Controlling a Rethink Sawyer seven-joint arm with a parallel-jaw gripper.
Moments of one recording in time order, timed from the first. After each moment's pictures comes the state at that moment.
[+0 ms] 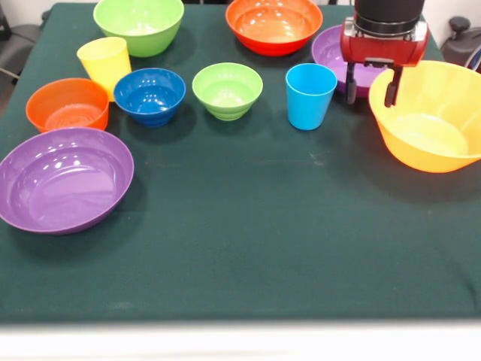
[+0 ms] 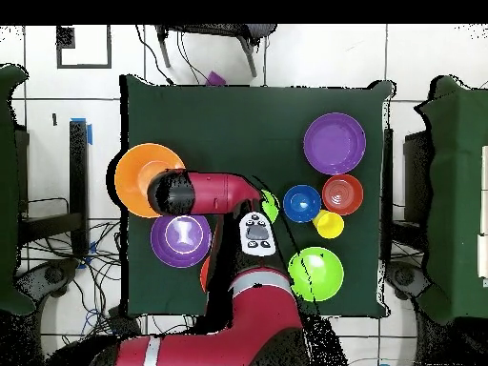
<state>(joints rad) -0.09 -0.51 0.10 1.61 -0.01 0.37 2.01</state>
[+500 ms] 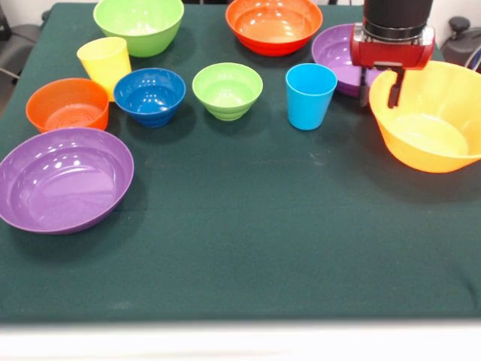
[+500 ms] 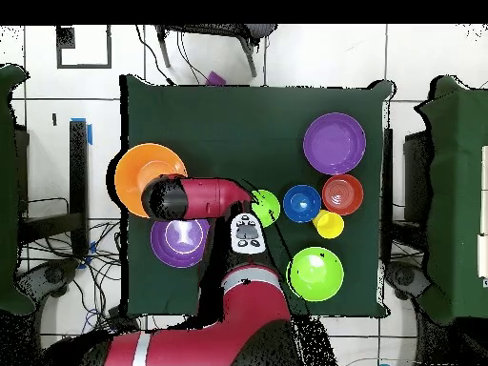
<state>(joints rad) -0.06 -0.49 0.10 1.62 -0.02 0.34 2.01</state>
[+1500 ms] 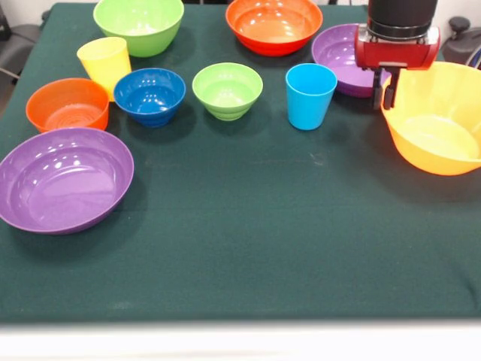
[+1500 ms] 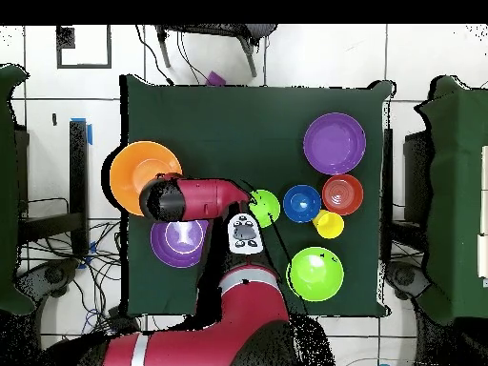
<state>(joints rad) -0.06 -0.49 0.11 1.63 -0.03 0.30 2.01</state>
